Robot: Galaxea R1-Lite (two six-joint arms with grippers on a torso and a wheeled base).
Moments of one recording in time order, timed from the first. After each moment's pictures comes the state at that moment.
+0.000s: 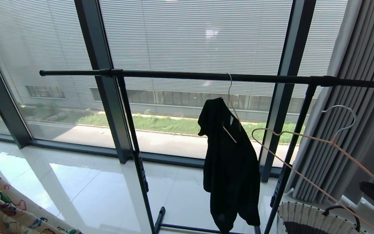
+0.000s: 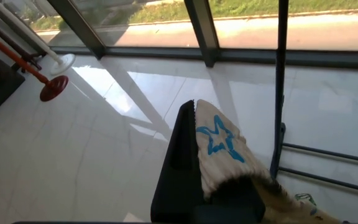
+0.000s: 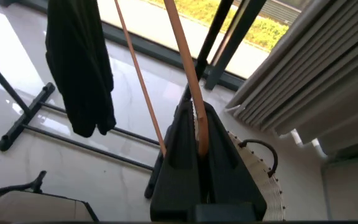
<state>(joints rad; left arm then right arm) -0.29 0.86 -0.76 0.29 0.61 0.20 0.38 0.93 -0.31 -0.26 -0.19 -0.08</state>
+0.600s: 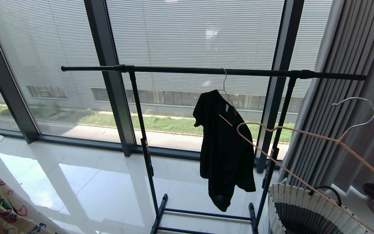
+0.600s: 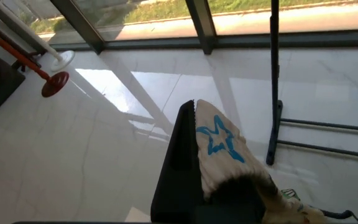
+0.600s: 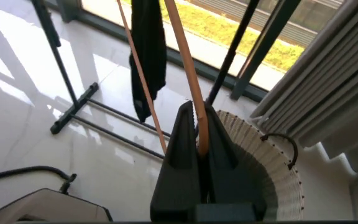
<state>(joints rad) -0.34 0.85 -0.73 0.29 0.61 0.20 0.38 0.82 -0.34 -0.21 0.02 -0.08</state>
